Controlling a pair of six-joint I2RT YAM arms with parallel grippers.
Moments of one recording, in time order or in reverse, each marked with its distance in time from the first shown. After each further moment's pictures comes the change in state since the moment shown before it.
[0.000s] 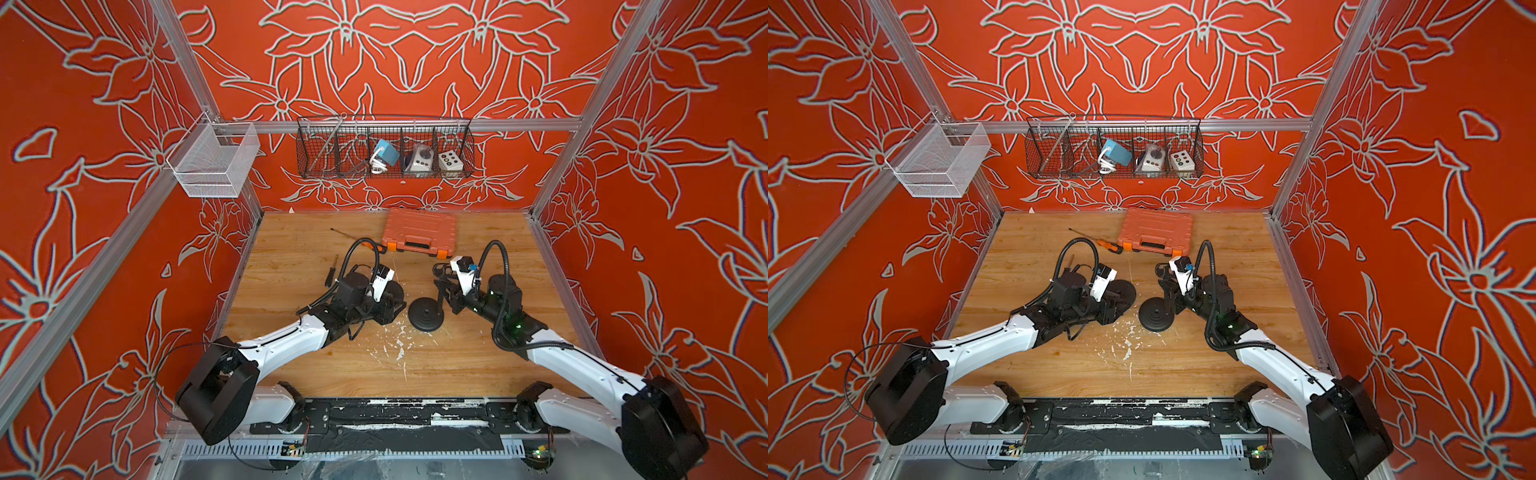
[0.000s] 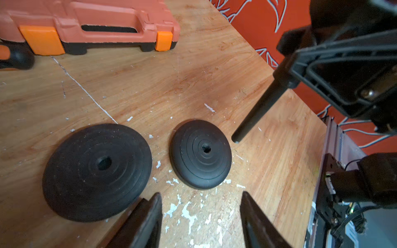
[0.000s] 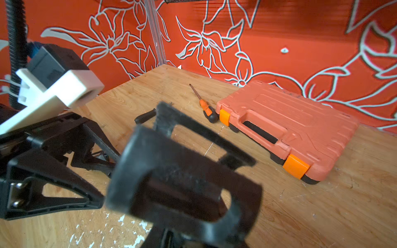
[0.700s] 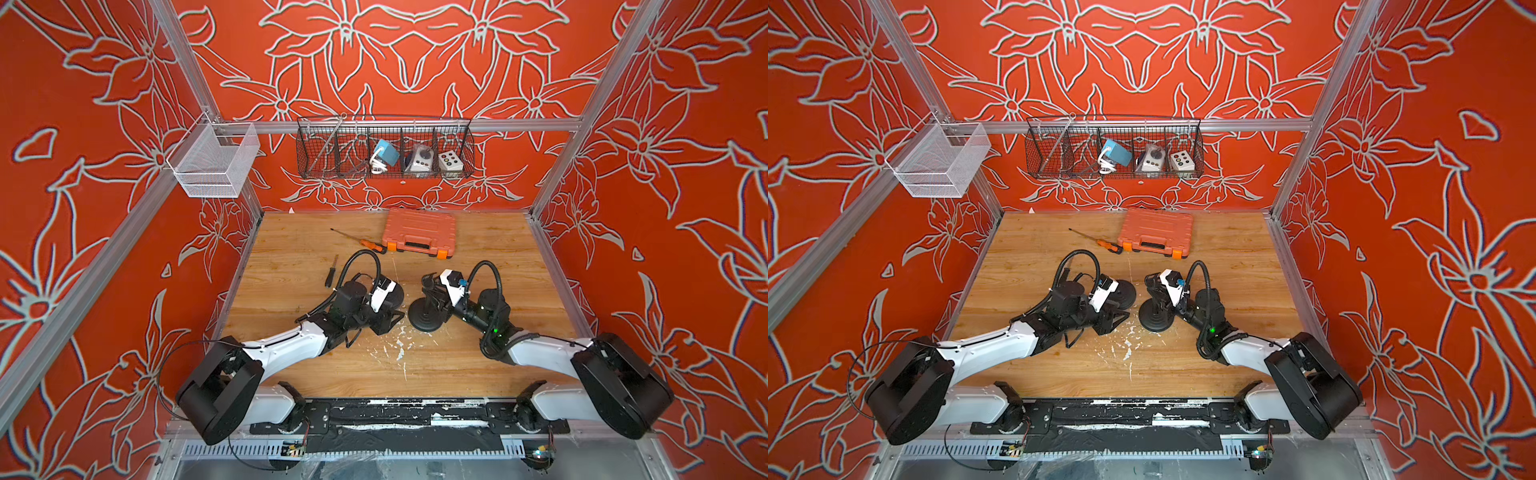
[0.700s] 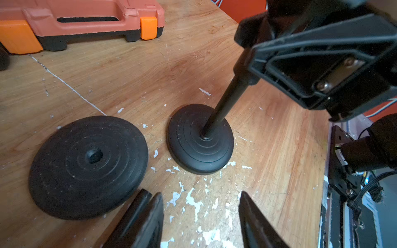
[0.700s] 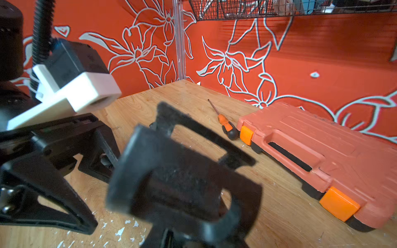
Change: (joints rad) left arm -0.001 0.002 -0.071 0.080 0.034 0.106; right arm 0.055 0.244 -0.147 0.523 -0.039 -0.037
